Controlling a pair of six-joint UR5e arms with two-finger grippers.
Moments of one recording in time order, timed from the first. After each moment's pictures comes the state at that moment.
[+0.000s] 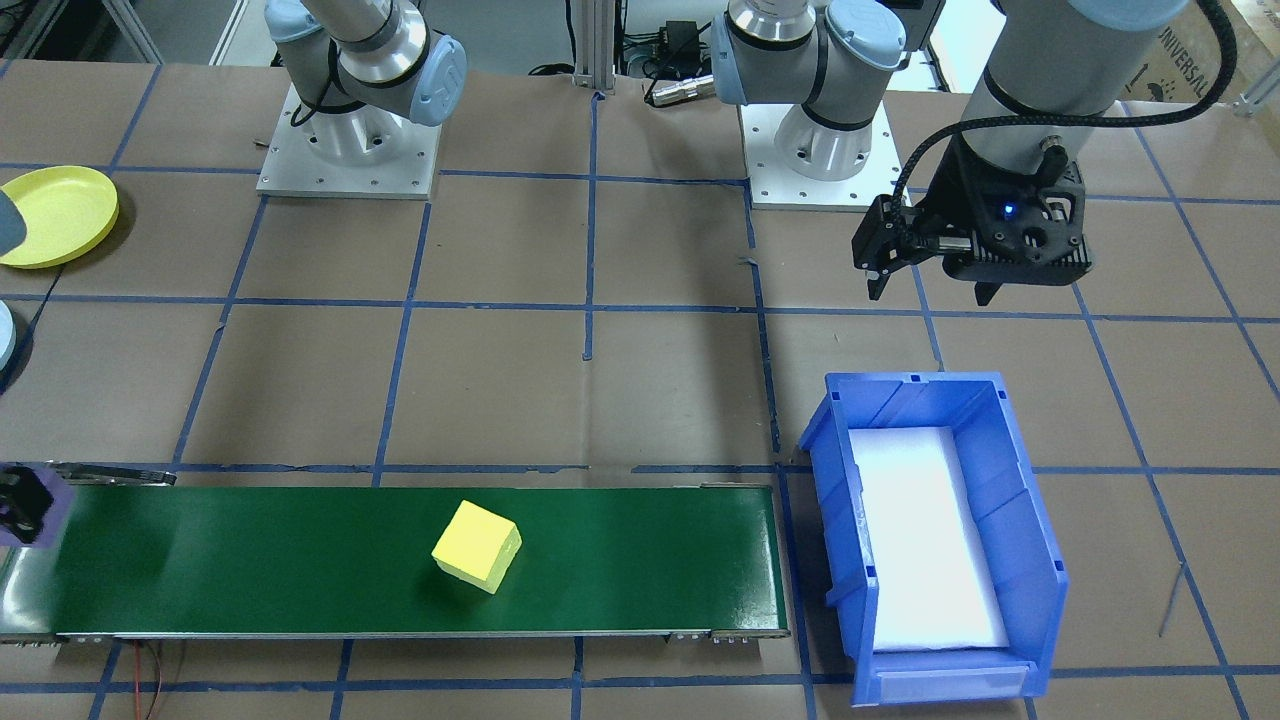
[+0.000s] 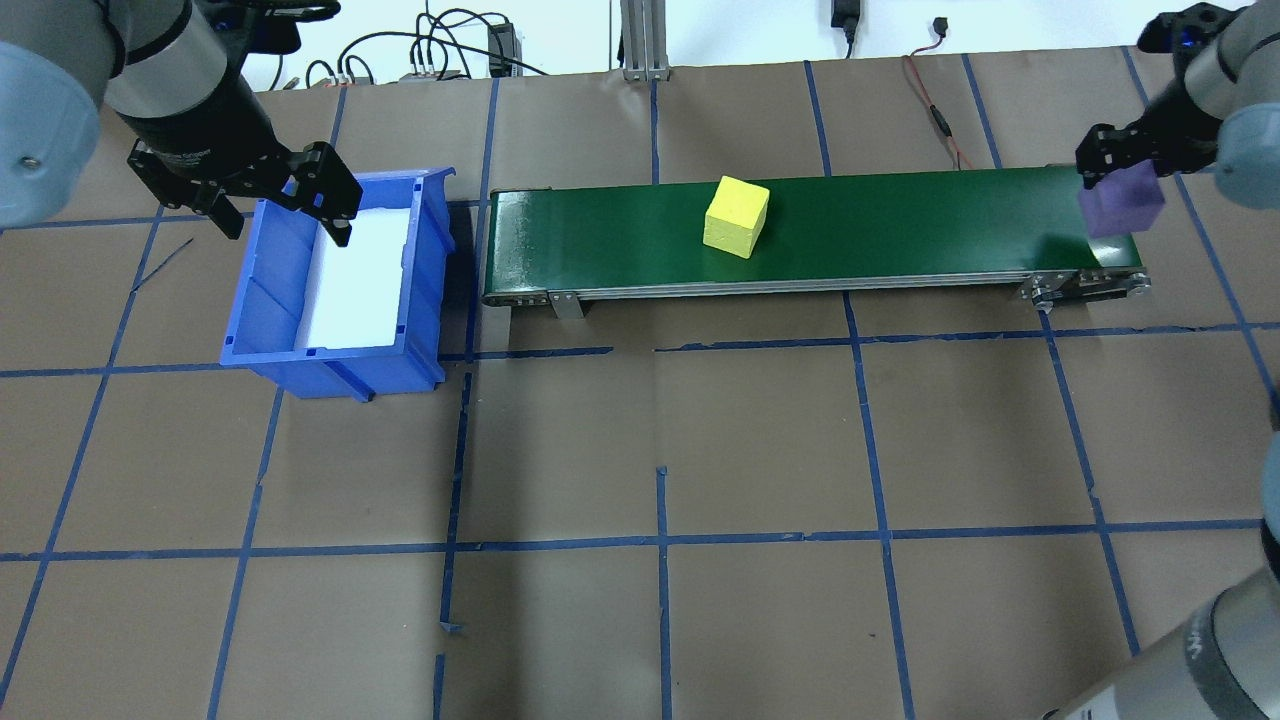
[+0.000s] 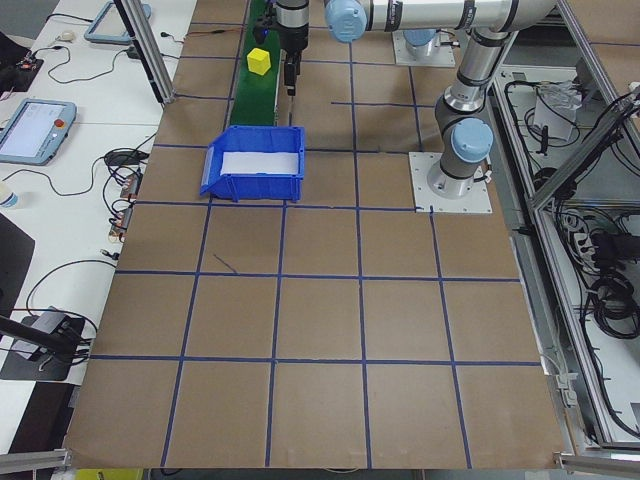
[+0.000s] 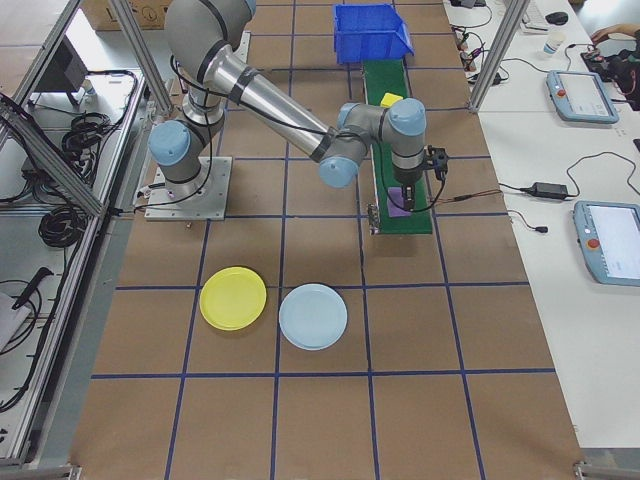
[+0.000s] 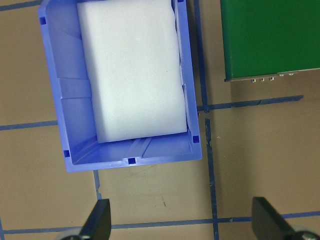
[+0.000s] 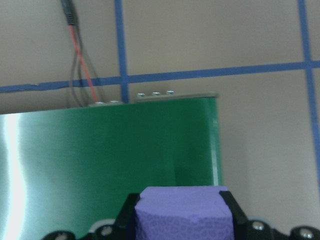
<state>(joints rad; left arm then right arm) -1.50 -1.60 -1.57 -1.52 1.64 0.16 1.08 -1.18 1.61 -2.21 -1.51 -0.39</state>
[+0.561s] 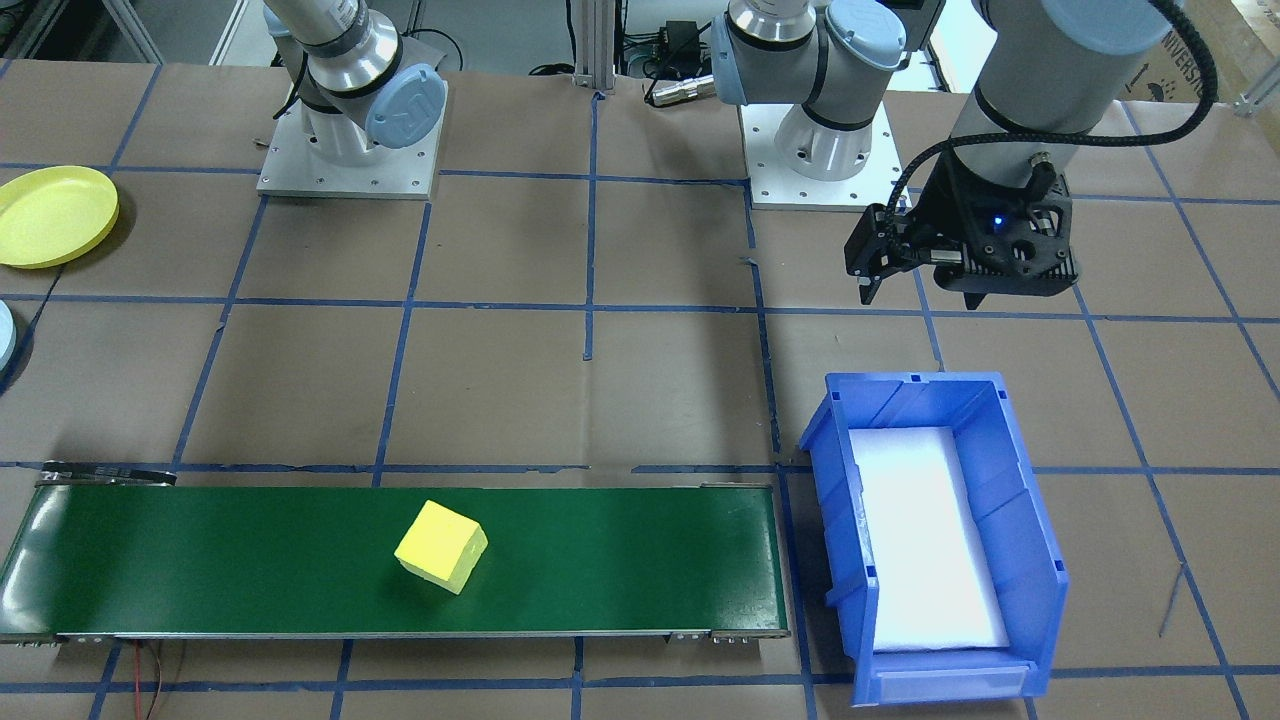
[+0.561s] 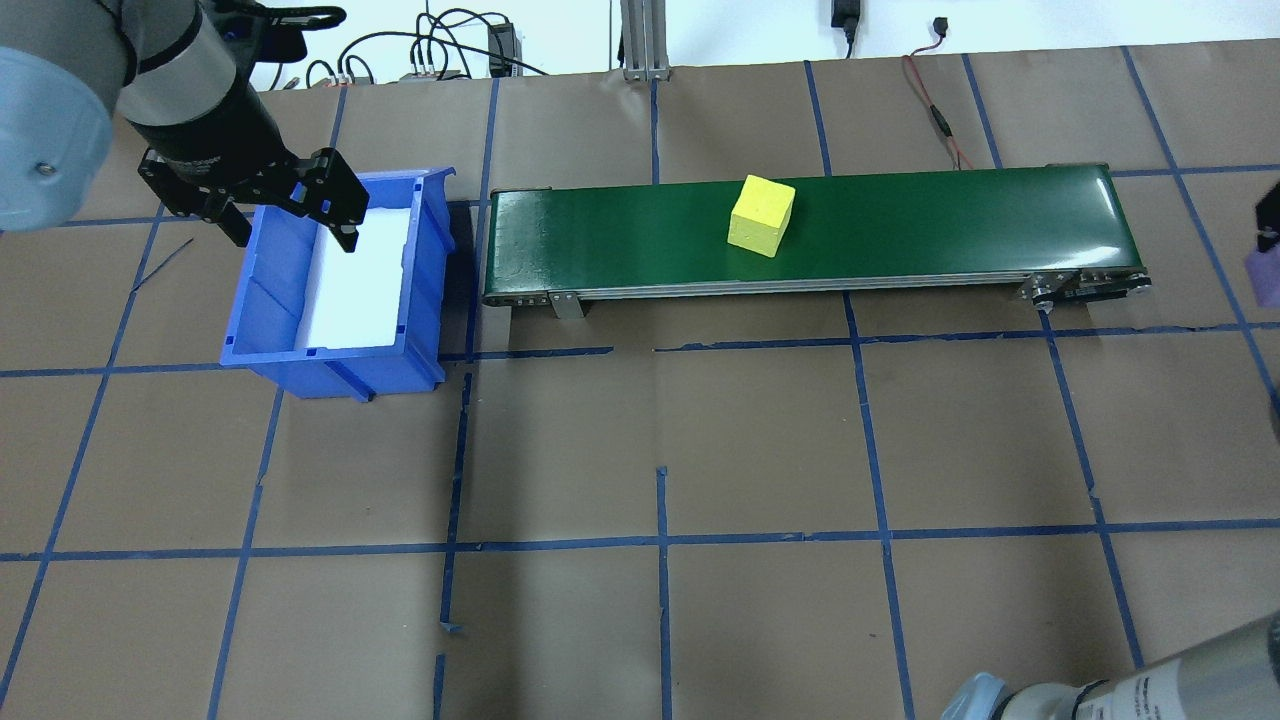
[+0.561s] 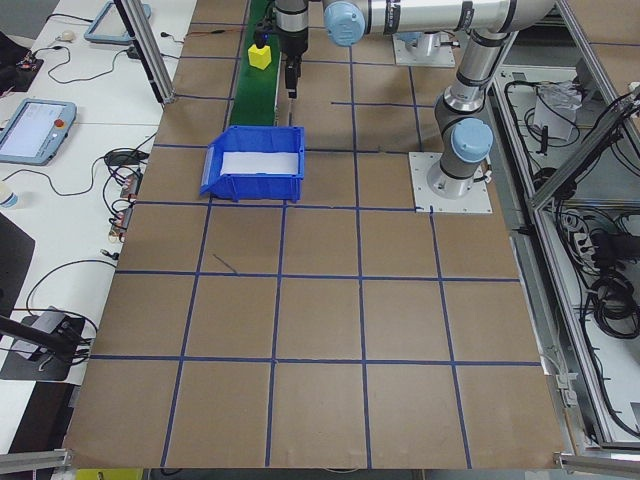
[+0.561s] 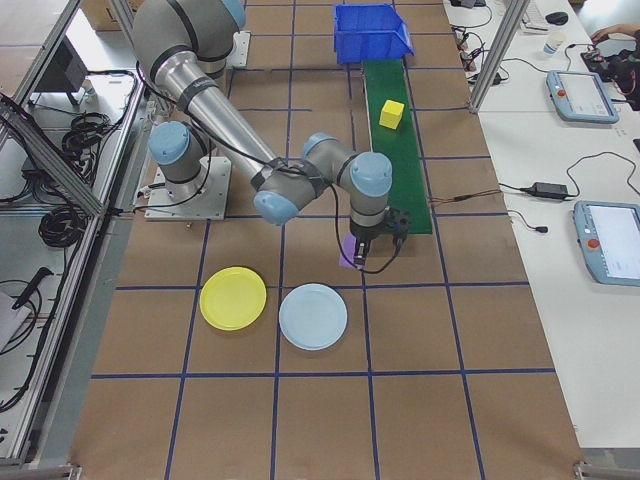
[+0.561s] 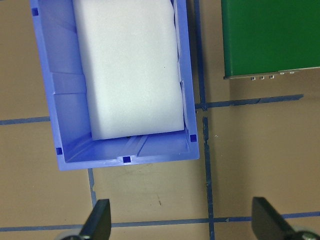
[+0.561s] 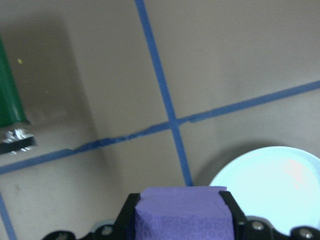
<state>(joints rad) -1.50 -1.61 -1.59 -1.52 1.63 0.14 0.75 -1.26 1.66 -2.04 -1.57 -0.56</state>
